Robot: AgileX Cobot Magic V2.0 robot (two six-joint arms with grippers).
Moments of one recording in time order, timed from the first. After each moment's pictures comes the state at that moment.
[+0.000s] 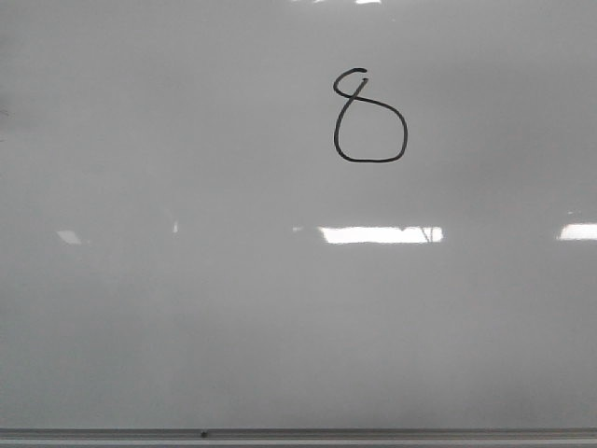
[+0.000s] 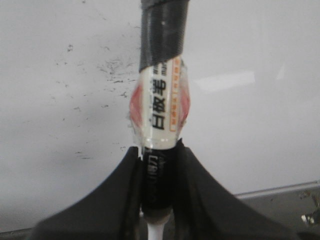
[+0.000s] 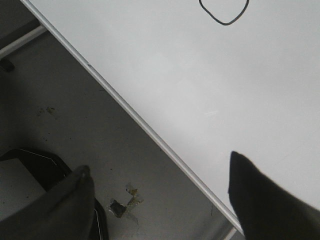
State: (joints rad) left arm -0.12 1.18 -1.01 0.07 0.78 0.04; right arm 0.37 0.78 -0.93 0.20 1.04 -0.44
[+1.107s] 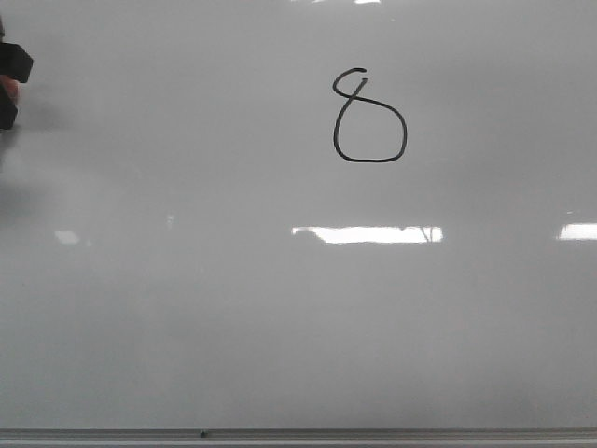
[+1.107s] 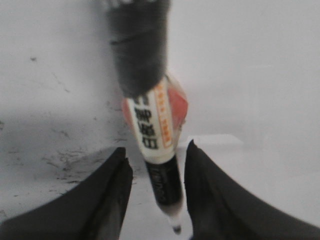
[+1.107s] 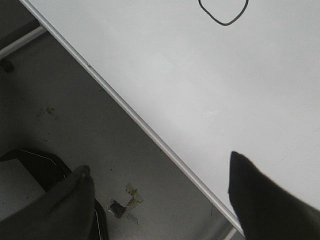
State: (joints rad) left arm -0.09 1.47 -0.93 -0.06 0.25 0.01; right arm 0.37 0.78 -0.93 0.20 1.04 -0.44
